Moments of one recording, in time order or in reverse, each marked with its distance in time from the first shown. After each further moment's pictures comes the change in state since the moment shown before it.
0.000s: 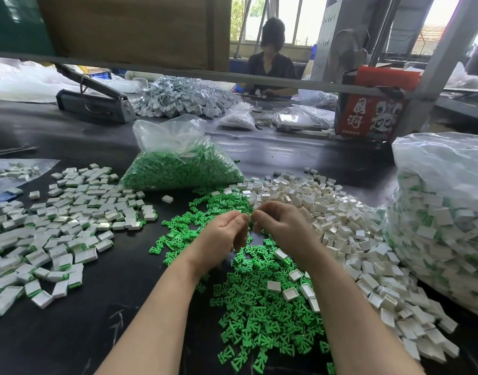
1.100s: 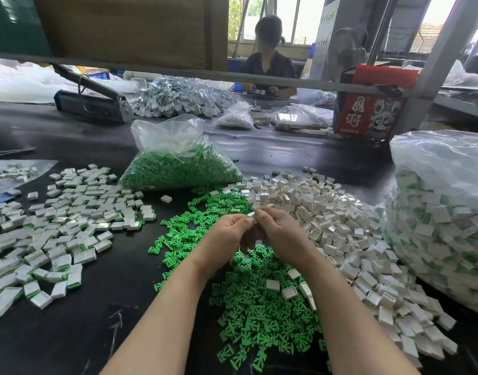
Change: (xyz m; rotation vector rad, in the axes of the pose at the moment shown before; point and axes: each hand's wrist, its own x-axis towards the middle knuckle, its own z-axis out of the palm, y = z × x) left_hand -0.001 0.006 0.015 -0.147 -0.064 -0.013; right_hand 0.001 0.009 0.007 -0.103 -0.007 -0.012
